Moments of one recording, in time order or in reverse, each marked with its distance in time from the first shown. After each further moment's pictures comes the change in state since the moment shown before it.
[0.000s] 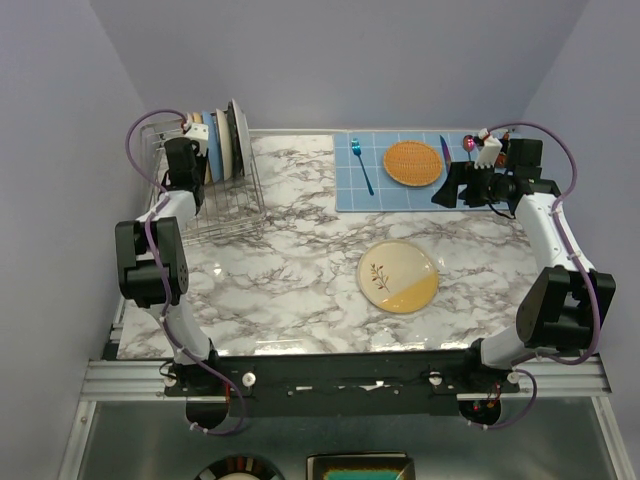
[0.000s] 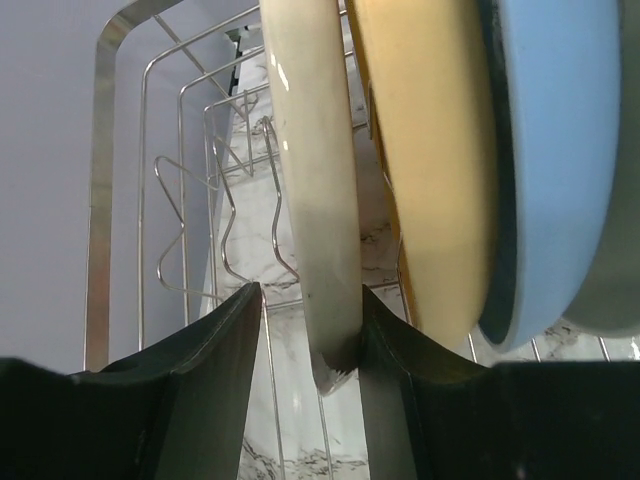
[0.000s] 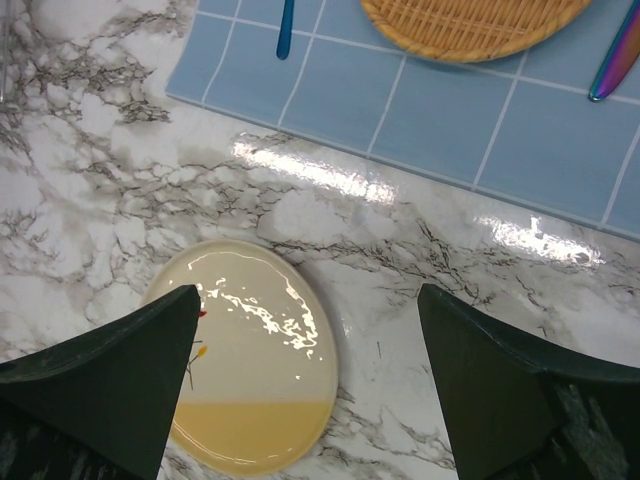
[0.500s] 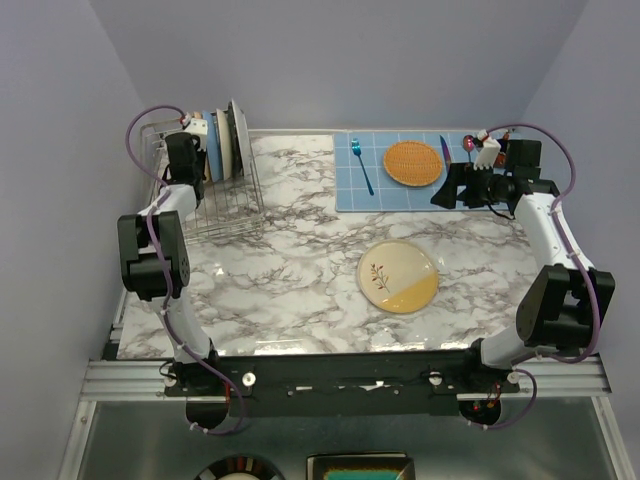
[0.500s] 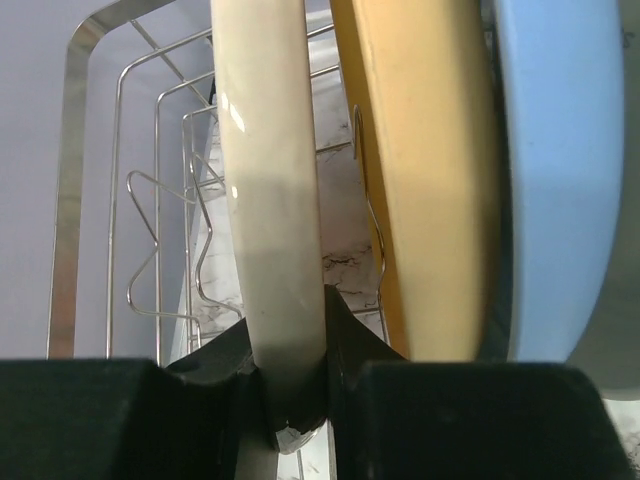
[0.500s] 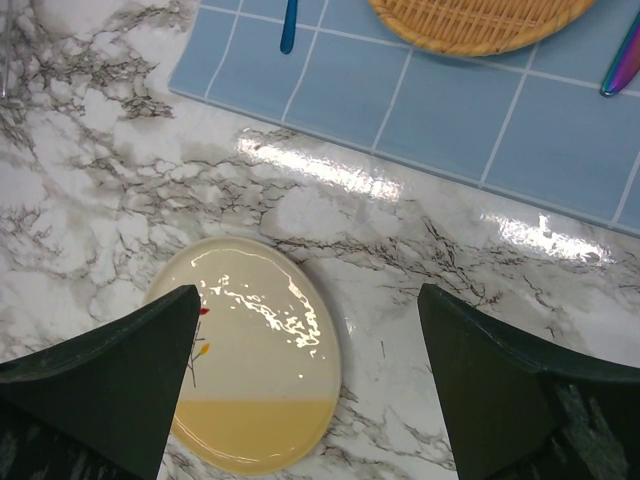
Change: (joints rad) left arm 0.004 0.076 0.093 -0.032 0.019 -0.043; right arm 0.000 0.005 -0.006 0.000 -0.011 0.000
